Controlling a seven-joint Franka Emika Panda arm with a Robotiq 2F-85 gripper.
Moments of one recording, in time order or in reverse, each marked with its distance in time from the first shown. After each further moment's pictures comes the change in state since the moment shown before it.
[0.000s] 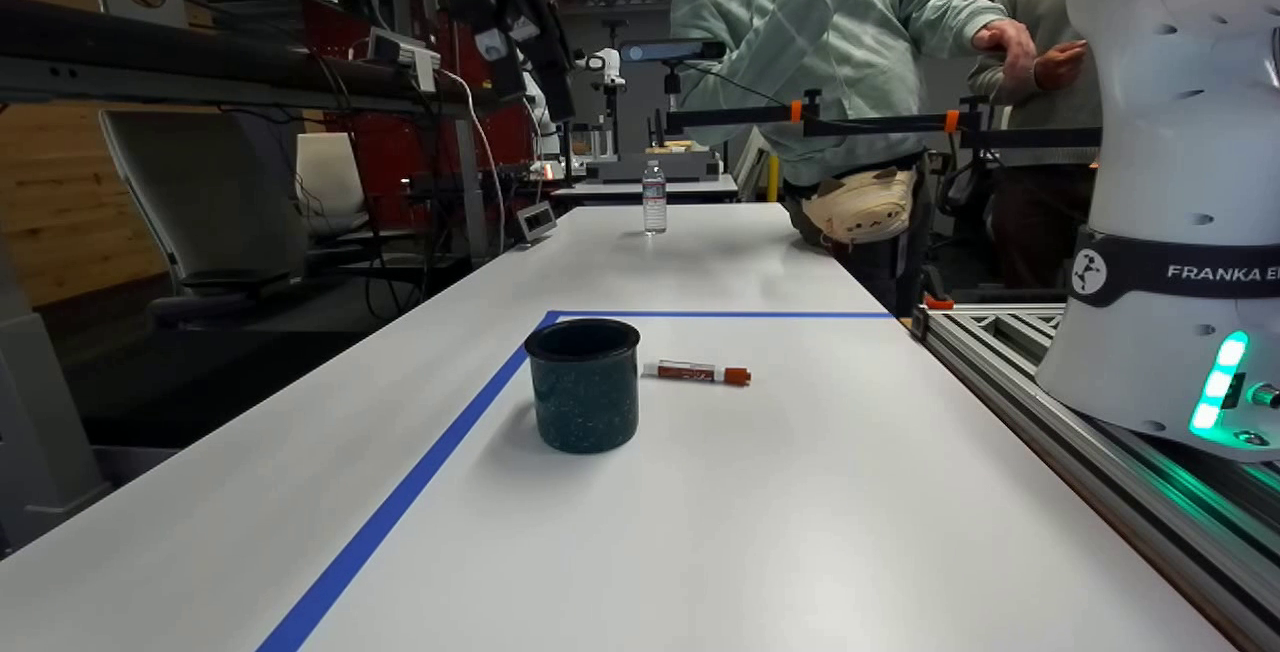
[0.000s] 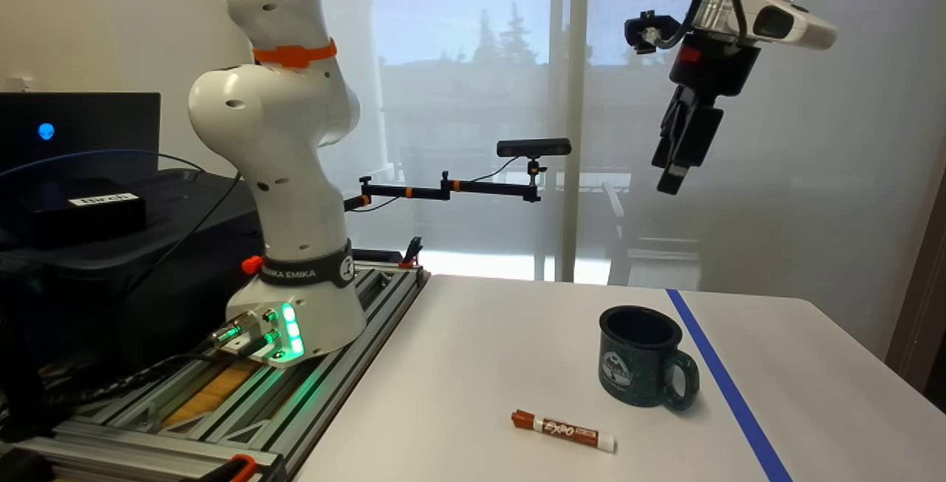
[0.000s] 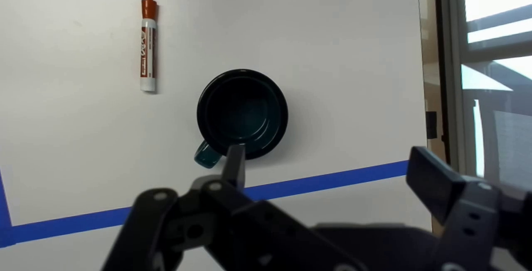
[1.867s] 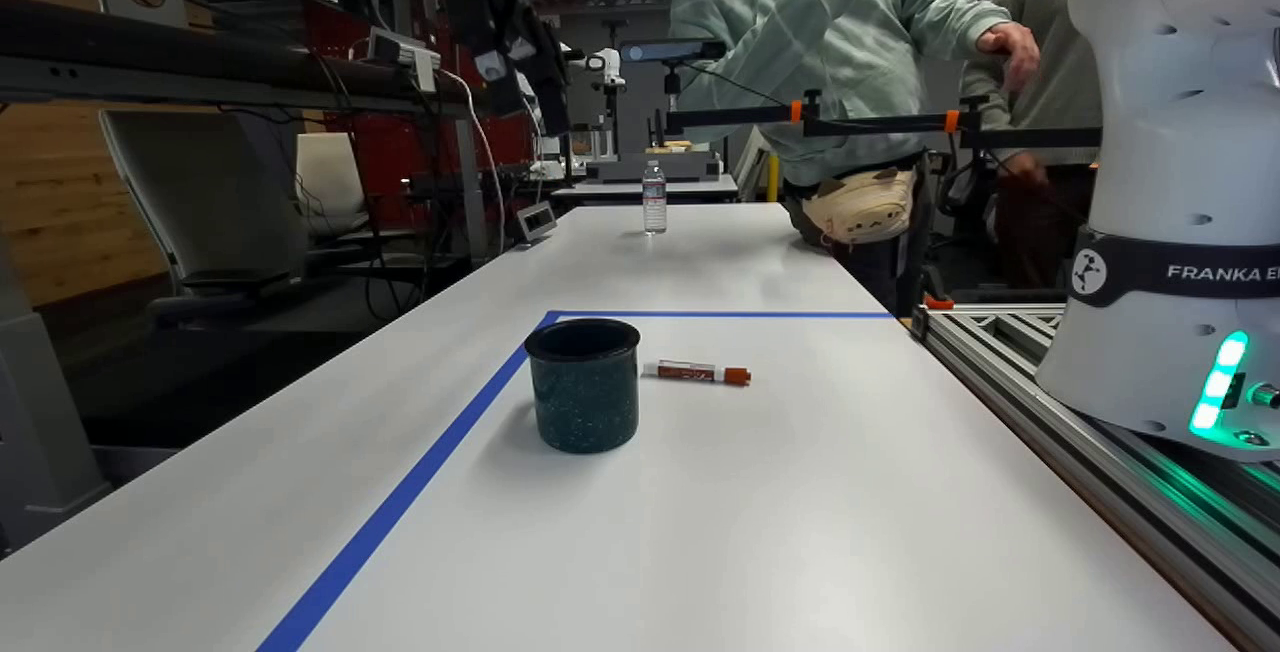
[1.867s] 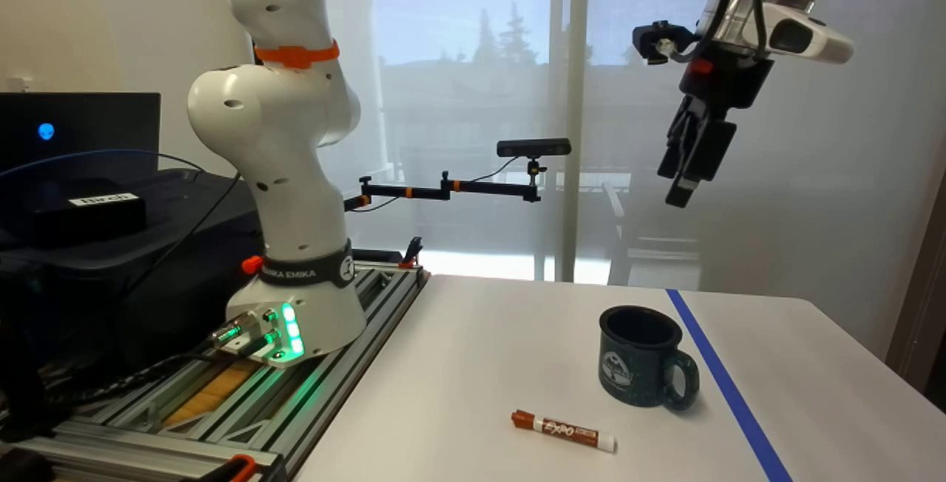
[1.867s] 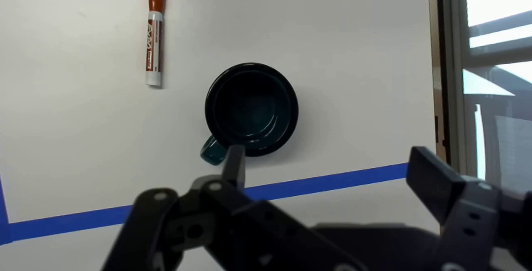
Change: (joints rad) arm -0.013 0.044 -0.009 0.025 0.000 0.000 -0.041
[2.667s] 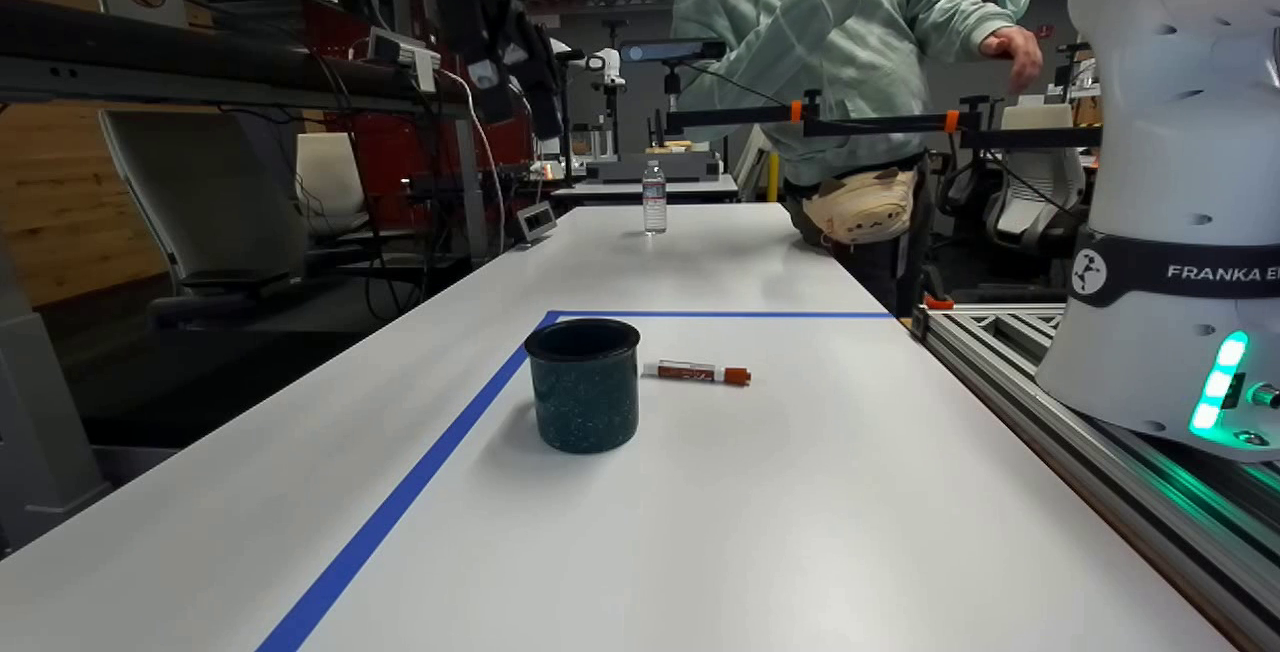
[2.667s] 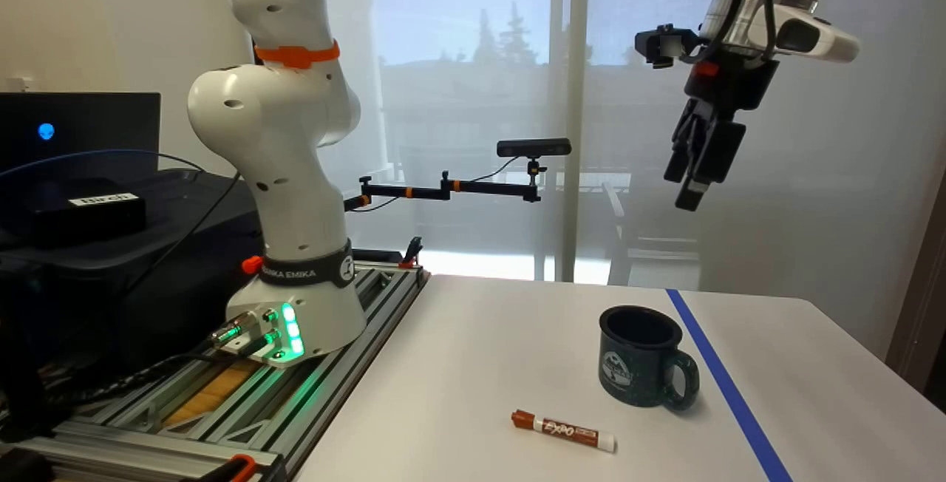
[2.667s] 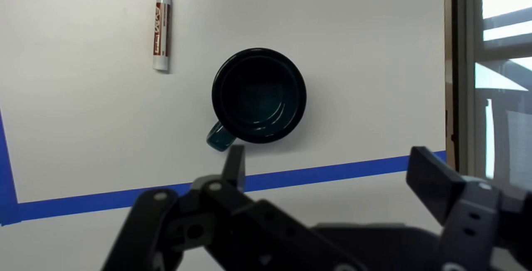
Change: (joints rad) arm 0.002 0.008 0.005 0.000 -0.027 0.038 0.000
